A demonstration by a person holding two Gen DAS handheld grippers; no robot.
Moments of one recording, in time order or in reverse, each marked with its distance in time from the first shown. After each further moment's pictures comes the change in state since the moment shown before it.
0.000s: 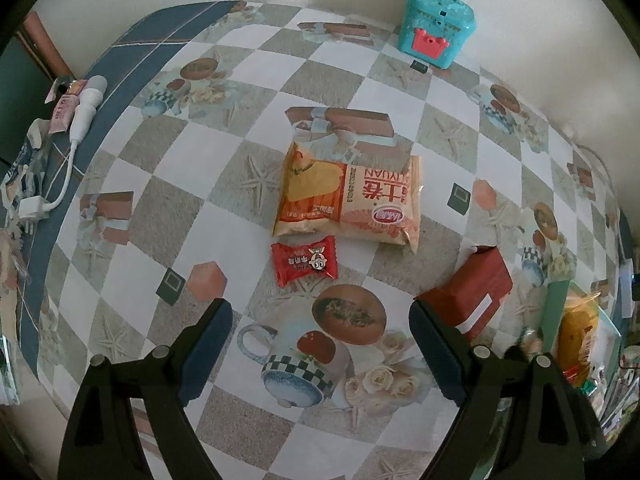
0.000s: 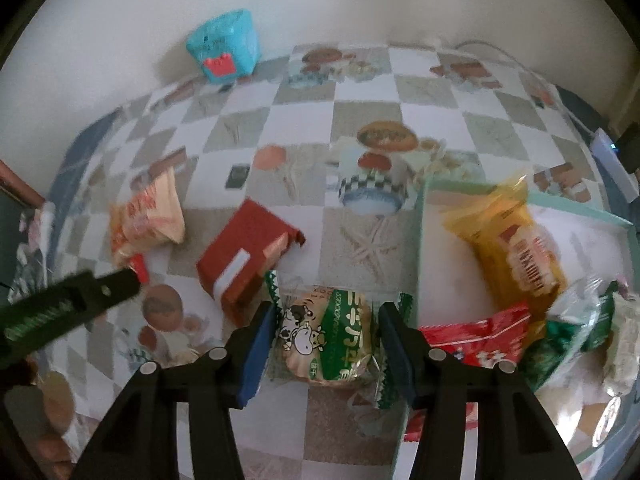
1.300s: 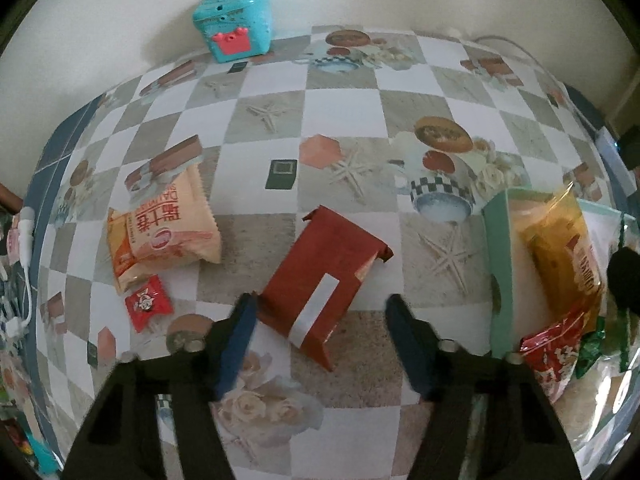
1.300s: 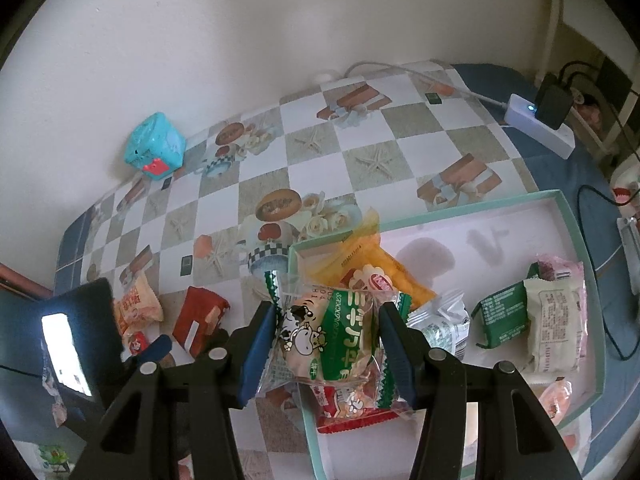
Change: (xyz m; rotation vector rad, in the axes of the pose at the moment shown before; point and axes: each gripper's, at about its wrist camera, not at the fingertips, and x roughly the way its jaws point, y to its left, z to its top) left arm 0.018 -0.120 -0.042 0.420 -0.092 0.016; right arm -0.058 -0.090 0.021 0.260 -0.059 -0.012
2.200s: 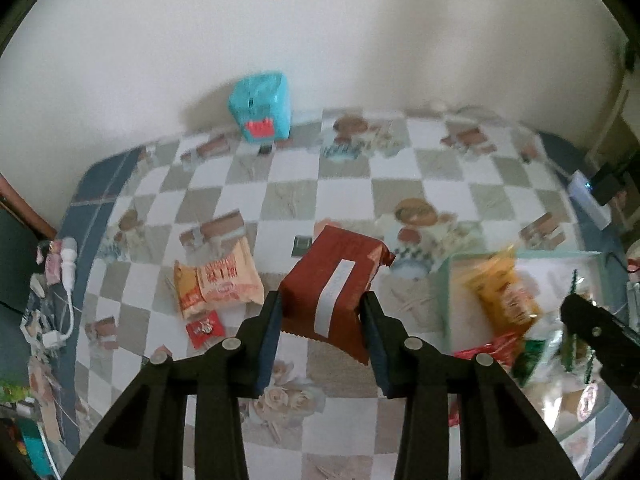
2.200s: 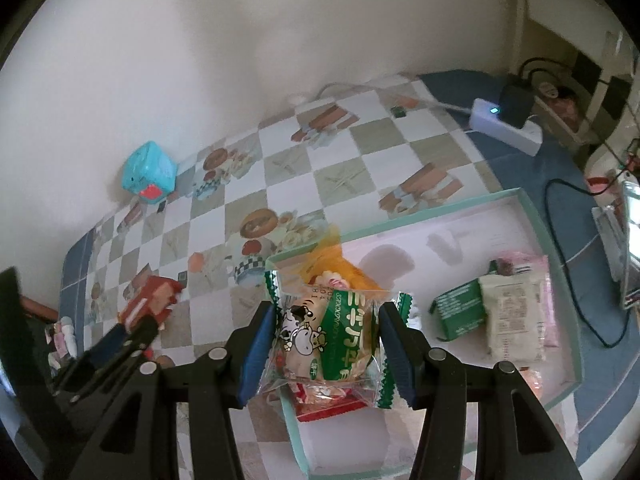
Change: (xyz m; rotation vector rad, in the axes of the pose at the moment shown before) left arm -0.106 -0.002 0.010 -0.013 -0.191 0.034; right arm -0.039 -0.029 -0.001 0.062 -0.054 -0.014
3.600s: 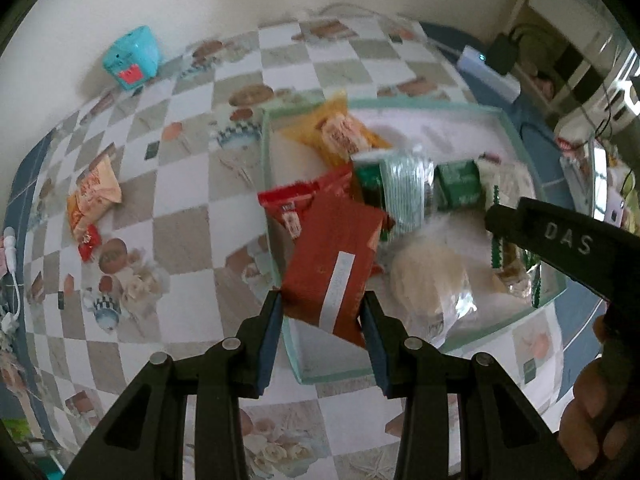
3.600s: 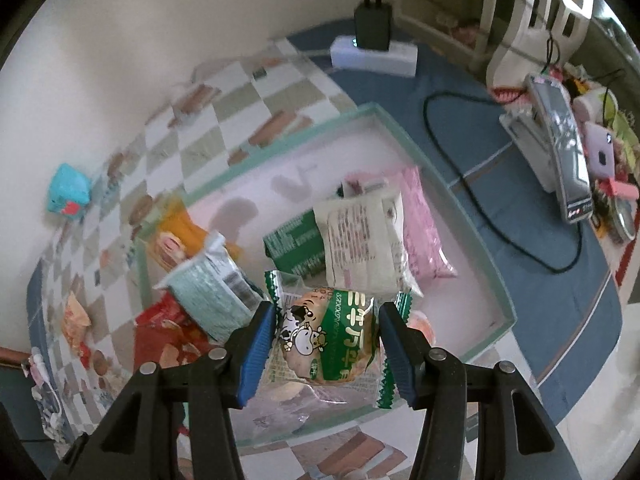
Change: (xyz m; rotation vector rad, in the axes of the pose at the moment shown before) left arm -0.013 -0.108 -0.093 0.191 0.240 -0.193; right arm 0.004 -0.113 -0.037 0.196 0.110 -0.156
